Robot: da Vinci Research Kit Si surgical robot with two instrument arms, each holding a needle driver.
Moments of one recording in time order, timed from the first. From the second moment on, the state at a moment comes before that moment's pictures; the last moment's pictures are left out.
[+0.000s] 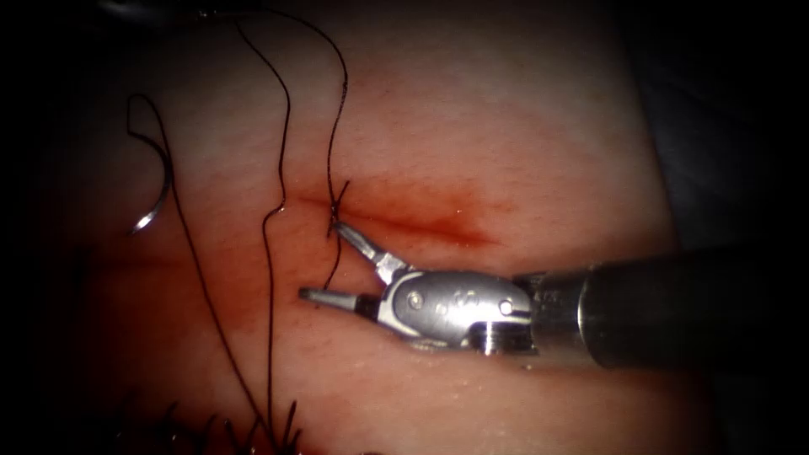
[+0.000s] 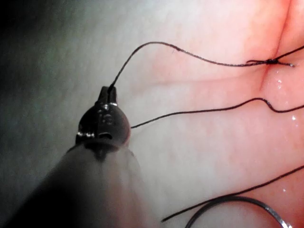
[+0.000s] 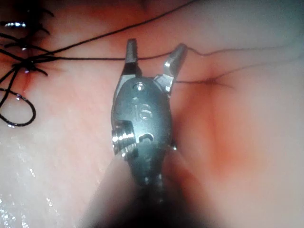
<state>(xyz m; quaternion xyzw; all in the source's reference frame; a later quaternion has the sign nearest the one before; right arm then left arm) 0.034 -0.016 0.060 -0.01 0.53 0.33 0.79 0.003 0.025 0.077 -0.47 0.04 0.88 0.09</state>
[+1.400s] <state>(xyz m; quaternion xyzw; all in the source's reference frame) 0.037 -0.009 0.072 0.06 0.45 0.38 0.81 0.002 0.021 0.060 -0.47 0.09 0.88 0.05</state>
